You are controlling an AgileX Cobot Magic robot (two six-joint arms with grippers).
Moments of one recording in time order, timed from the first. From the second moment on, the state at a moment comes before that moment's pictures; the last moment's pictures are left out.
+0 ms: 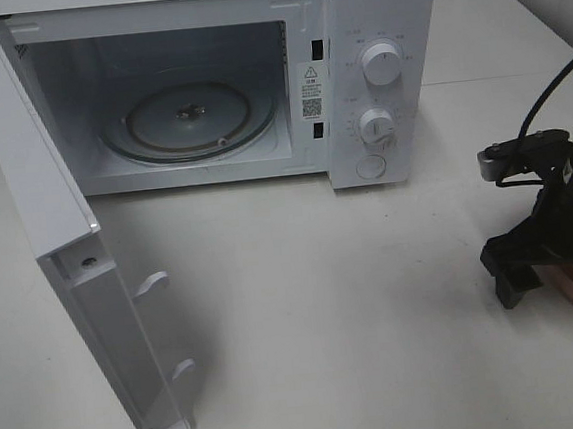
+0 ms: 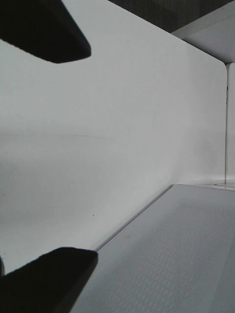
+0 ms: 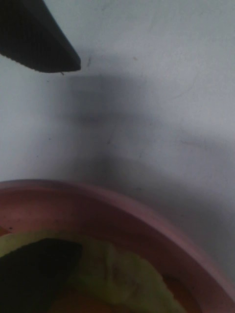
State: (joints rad) left arm 0.06 0.00 -0.52 -0.03 1.08 0.03; right arm 0.16 1.76 -0.79 -0.14 0.53 0.08
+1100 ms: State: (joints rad) left arm 0.06 0.00 -0.52 -0.03 1.08 0.03; right arm 0.15 1.80 -0.79 -0.28 0.52 0.14
